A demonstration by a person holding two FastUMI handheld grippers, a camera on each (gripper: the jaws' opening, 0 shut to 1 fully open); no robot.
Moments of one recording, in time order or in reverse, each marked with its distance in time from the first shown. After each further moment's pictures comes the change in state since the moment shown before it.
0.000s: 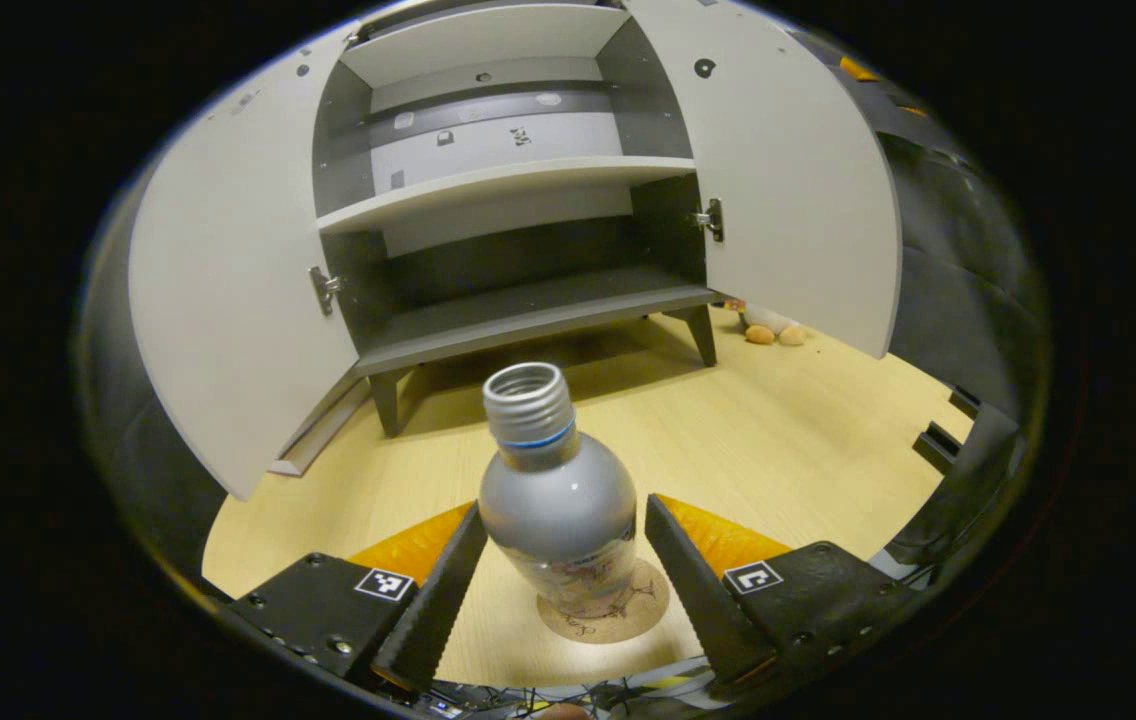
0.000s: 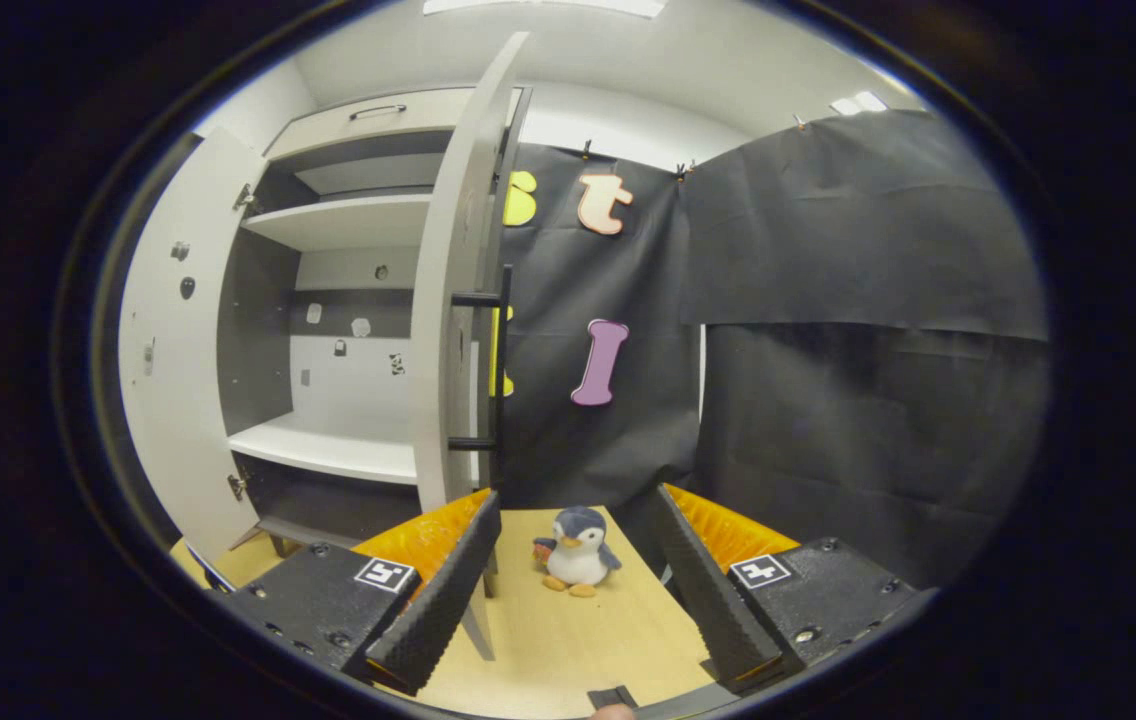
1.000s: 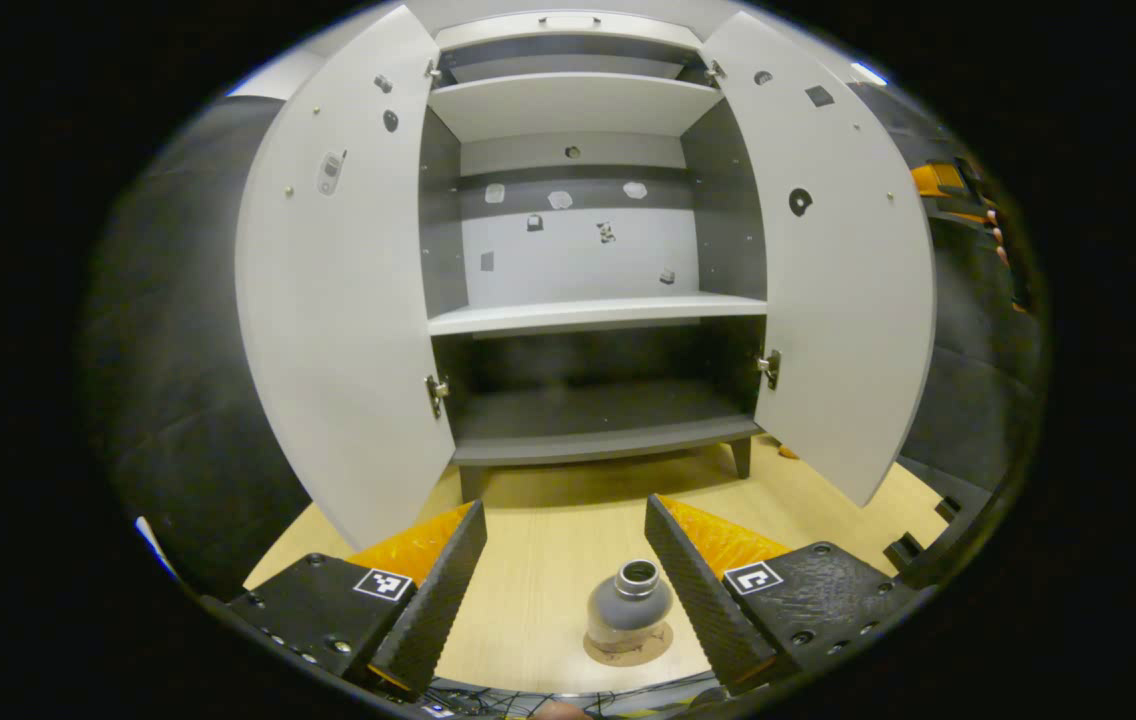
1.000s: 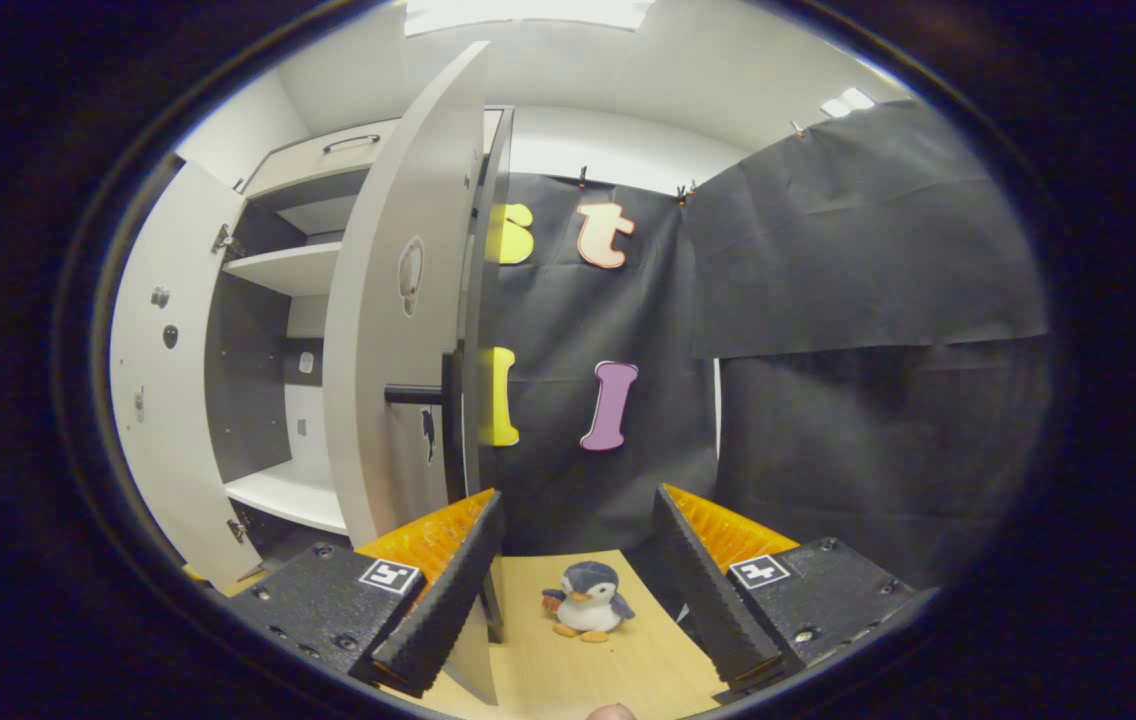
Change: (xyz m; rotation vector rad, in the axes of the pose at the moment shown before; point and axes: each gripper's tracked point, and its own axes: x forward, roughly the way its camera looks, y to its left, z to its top) left arm -0.082 0.069 0.120 -0.127 -0.181 0.147; right arm 0.055 -0.006 0.054 0.025 -0.111 0.053
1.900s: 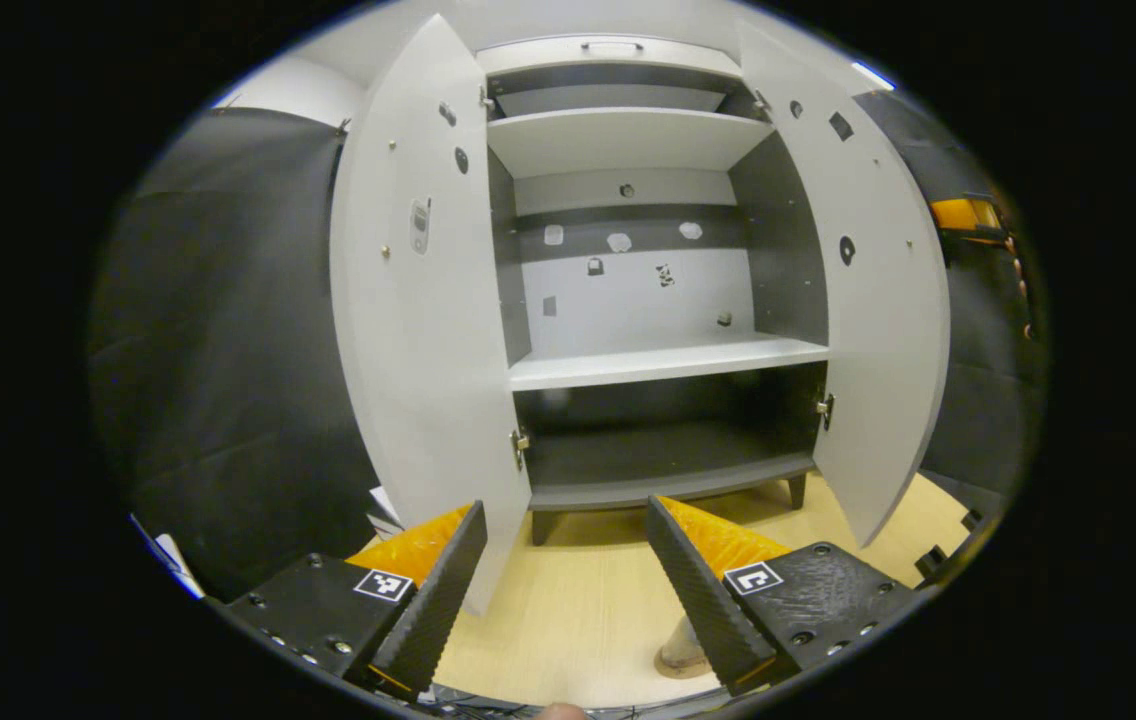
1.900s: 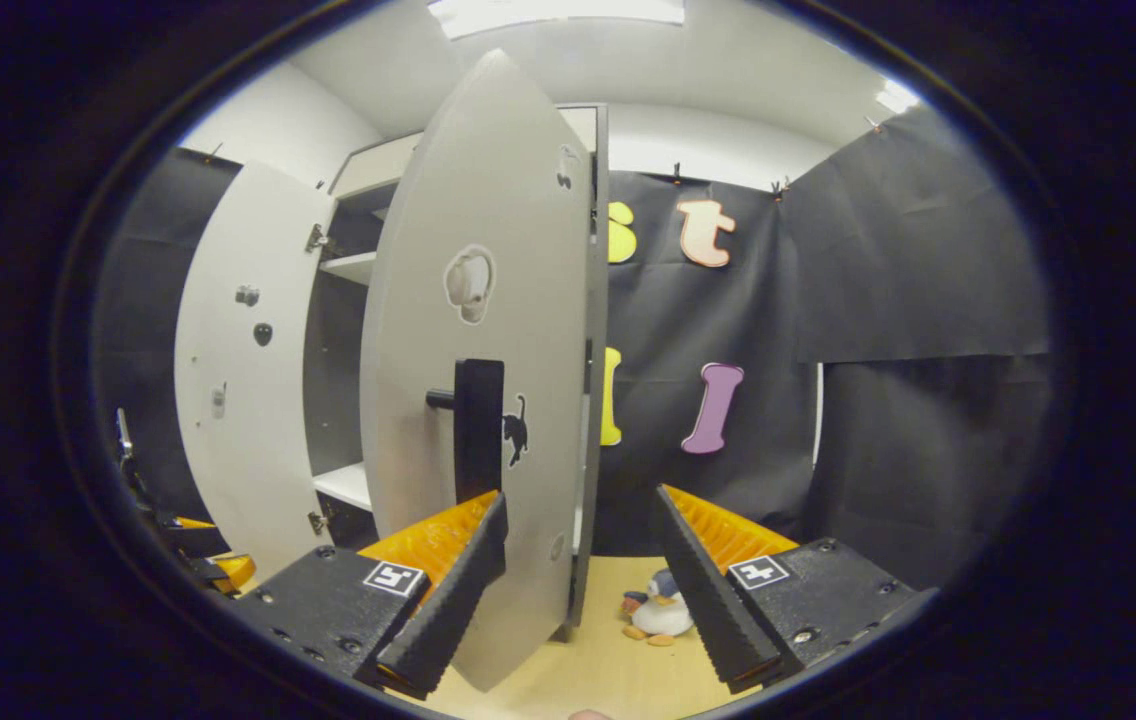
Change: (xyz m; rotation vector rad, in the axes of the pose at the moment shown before) left arm -0.012 0.072 0.043 0.001 -0.083 0.112; right arm -0.009 0.089 0.002 -0.019 0.035 0.322
